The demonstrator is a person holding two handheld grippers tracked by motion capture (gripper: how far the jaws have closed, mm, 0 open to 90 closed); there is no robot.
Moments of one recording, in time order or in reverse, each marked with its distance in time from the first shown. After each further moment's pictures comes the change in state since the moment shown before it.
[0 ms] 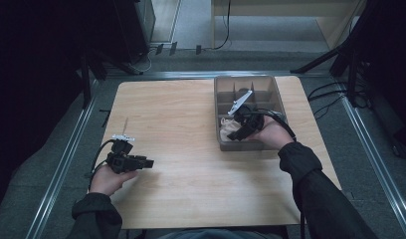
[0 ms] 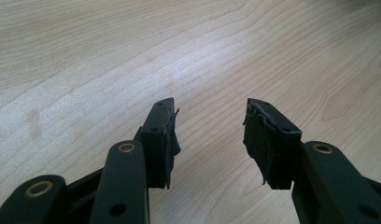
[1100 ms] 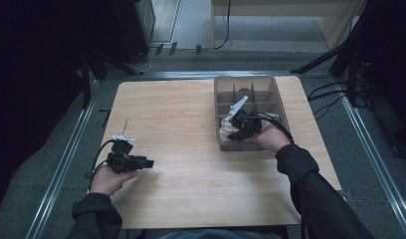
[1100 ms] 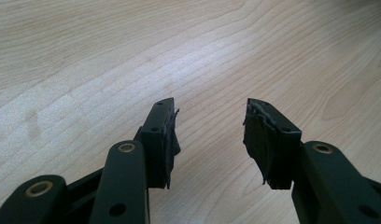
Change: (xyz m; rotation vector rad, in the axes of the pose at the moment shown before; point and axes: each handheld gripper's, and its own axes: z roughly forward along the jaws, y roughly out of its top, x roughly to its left) left arm 0.000 0.000 0.001 -0.001 -0.001 -0.001; right arm 0.008 -0.003 0.013 0.033 -0.037 -0.075
